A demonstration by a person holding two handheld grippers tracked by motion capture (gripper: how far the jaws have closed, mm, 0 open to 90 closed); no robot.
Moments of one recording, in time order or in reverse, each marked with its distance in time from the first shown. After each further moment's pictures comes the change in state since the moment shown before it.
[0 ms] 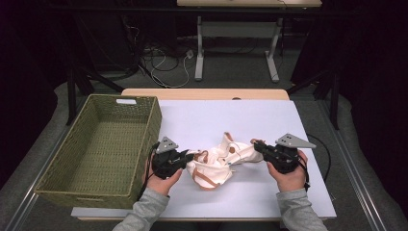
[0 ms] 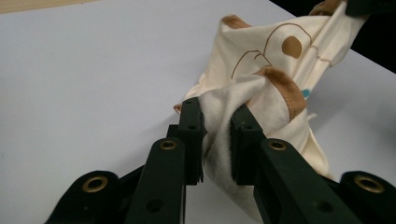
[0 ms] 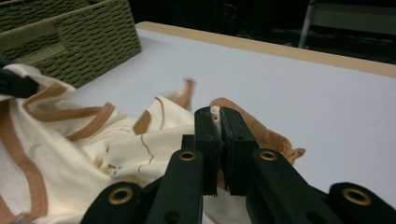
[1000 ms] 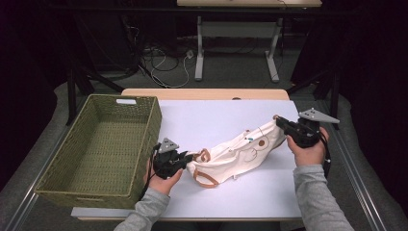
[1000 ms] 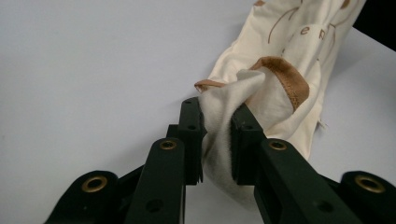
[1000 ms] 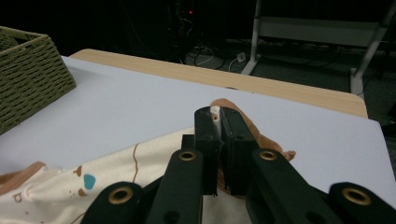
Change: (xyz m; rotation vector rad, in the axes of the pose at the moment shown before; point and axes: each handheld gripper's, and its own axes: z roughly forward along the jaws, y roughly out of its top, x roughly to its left) left arm 0.004 -0.010 0.015 0.039 0.033 -0.022; right arm -0.068 0.049 0.000 -0.036 -0.150 0.047
